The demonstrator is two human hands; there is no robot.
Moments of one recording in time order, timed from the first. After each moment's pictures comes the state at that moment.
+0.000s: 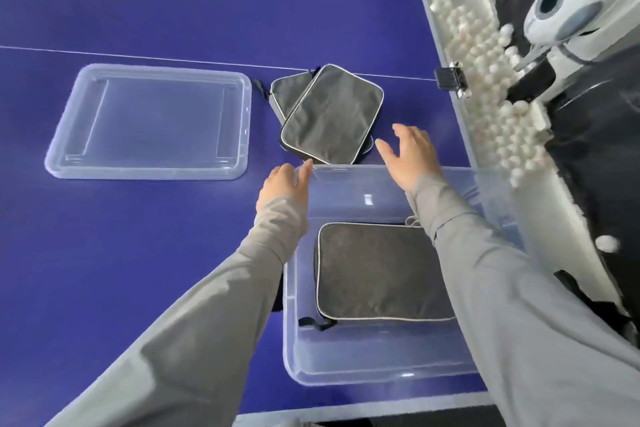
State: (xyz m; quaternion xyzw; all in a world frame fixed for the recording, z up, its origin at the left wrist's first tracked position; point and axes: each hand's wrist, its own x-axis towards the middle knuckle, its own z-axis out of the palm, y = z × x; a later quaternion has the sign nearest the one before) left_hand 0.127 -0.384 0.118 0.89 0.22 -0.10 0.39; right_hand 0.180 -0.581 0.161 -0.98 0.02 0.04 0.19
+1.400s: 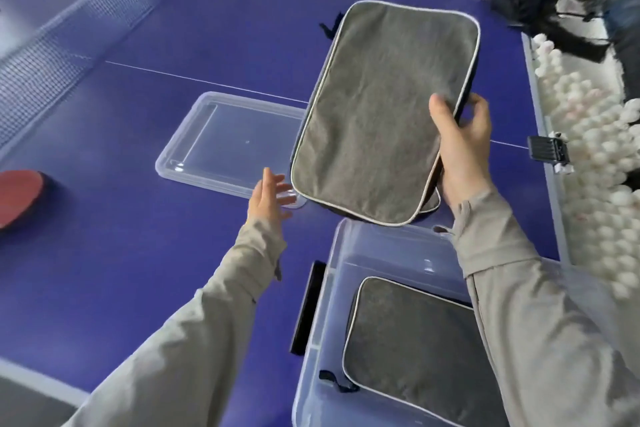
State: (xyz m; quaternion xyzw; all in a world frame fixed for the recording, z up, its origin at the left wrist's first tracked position) left_hand 0.117 -0.308 0.169 0.58 0.39 0.07 0.71; right_hand 0.232 -0.502 0.239 -0.61 0.02 -0.04 0.79
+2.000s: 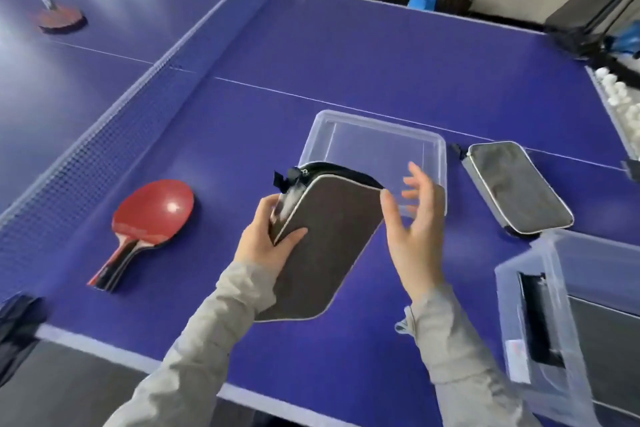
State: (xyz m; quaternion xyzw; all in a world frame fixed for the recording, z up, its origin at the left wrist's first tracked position) left_hand -0.060 0.031 0.164 0.80 0.20 0.07 0.57; right_hand 0.009 -0.158 0.204 -0.84 -0.08 -0.12 0.53
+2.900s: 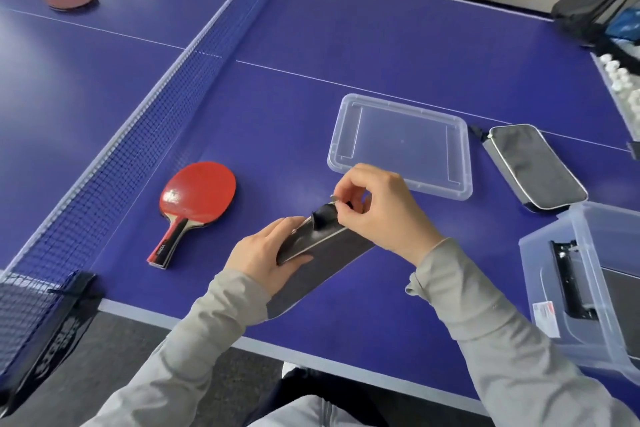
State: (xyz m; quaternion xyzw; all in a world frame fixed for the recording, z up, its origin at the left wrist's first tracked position) left_hand -0.146 0.112 0.178 0.93 0.01 0.10 0.35; right_hand -0.042 -0.057 0.252 -0.85 -0.32 0.05 0.41
